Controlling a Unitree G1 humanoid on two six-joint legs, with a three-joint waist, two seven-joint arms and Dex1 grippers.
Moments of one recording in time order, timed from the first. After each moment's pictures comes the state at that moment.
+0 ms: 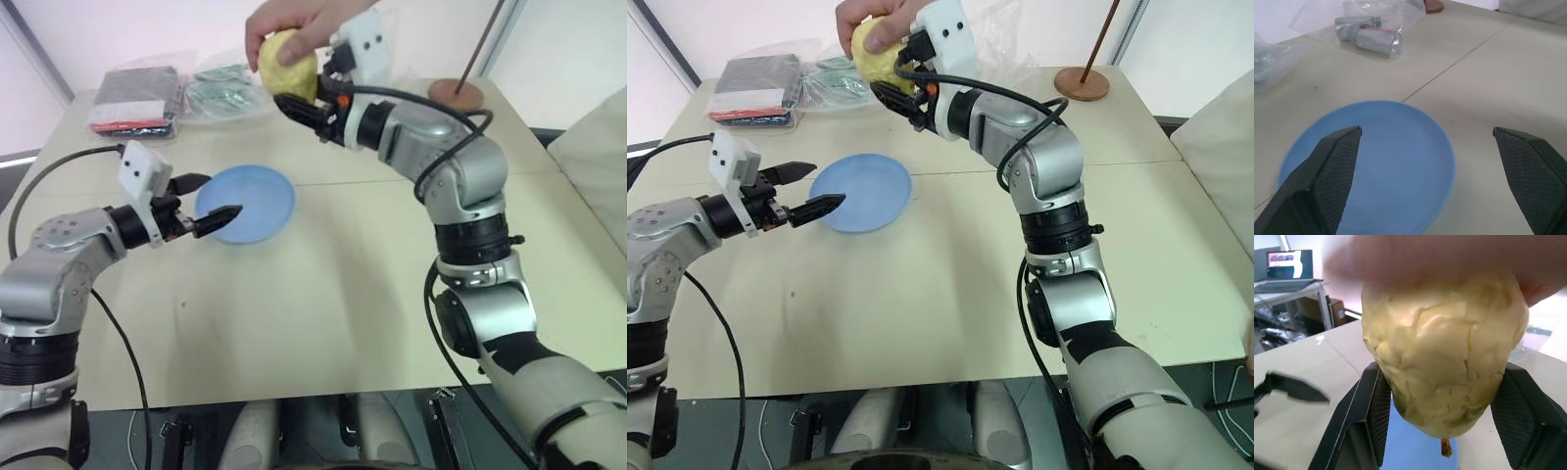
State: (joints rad) left arm -0.42 0.77 0.21 -0.19 -0.56 0.66 -0.77; right arm -1.11 -0.21 0.06 0.13 0.37 0.77 0.49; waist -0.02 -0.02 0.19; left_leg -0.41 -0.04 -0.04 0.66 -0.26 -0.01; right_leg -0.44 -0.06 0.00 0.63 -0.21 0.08
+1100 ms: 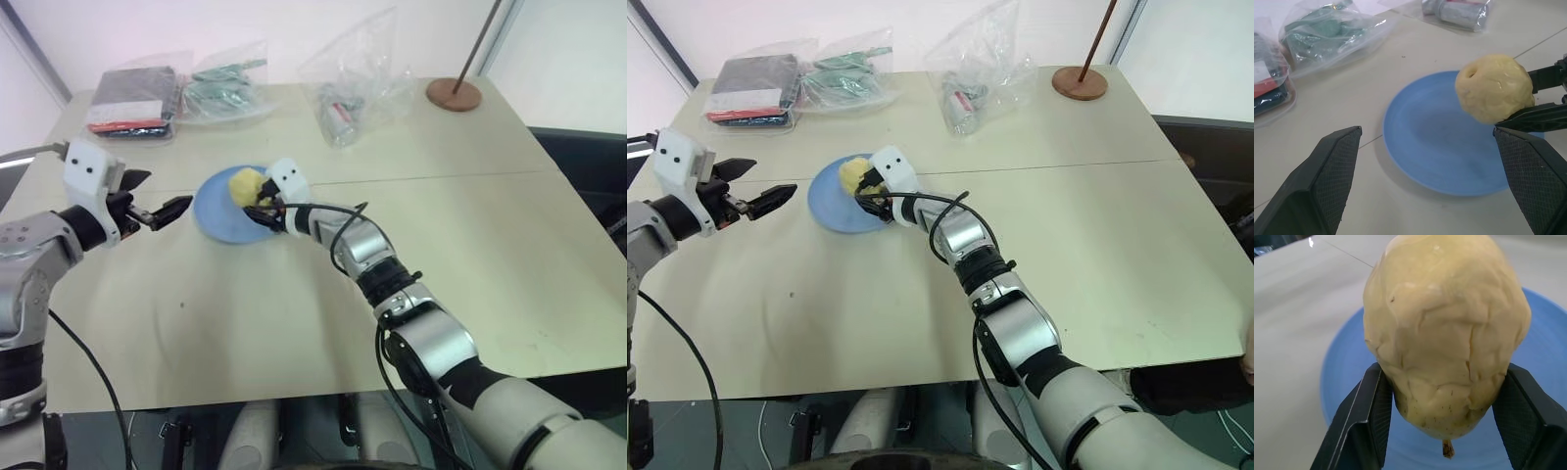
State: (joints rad) left arm -0.35 0.84 0.33 -0.21 -0.50 0.72 -0.65; right arm -1.01 0.08 0.19 0.76 0.10 0.32 0.47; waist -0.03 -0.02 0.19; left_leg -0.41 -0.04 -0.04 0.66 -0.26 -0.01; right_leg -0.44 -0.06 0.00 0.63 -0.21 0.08
